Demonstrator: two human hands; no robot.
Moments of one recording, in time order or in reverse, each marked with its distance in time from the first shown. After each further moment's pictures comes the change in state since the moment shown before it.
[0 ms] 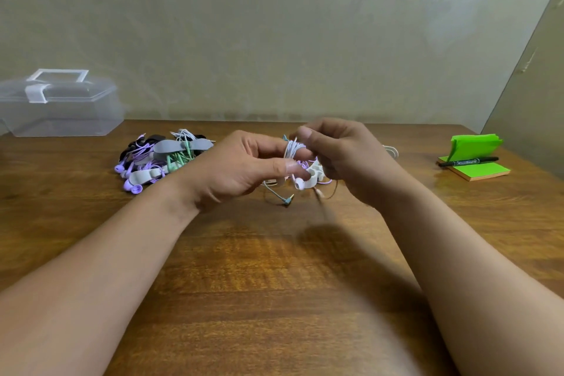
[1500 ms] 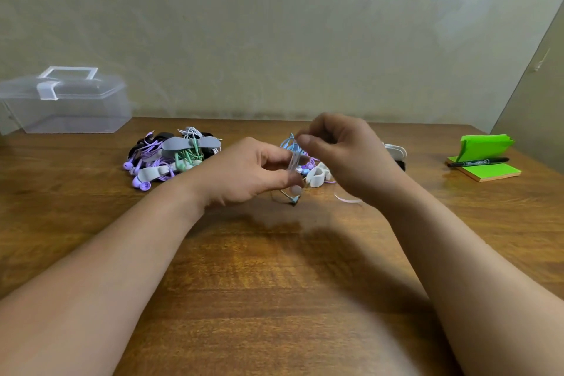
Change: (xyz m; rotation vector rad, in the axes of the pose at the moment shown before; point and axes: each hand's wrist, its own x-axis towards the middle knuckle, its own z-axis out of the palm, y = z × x) left_hand 0.006 -0.023 -0.019 0.316 -0.096 -0.015; right_hand 0.002 0.002 0.011 -0.396 0.117 -0.185
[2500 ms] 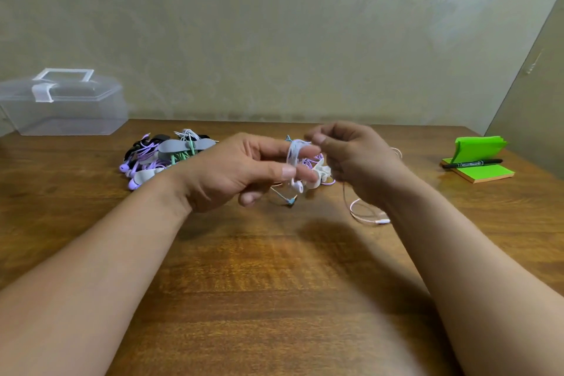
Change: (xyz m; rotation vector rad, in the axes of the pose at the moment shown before) left_hand -0.006 0.014 -0.003 -0.393 -0.082 0.003; right_hand 0.005 0.017 -0.008 0.388 -0.039 0.257
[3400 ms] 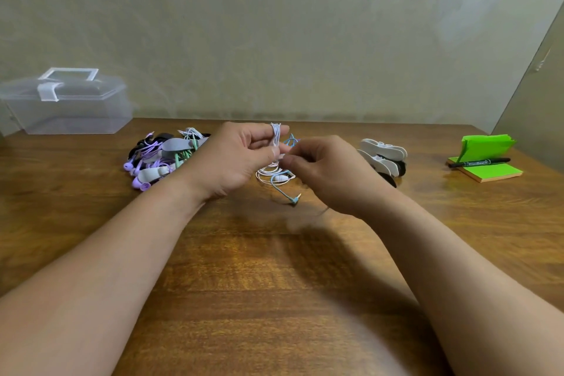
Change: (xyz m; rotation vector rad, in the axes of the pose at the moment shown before) left_hand 0.009 -0.007 0.000 0.224 0.428 0.012; right_hand -0.016 -0.007 0.032 -0.642 -0.076 -0.170
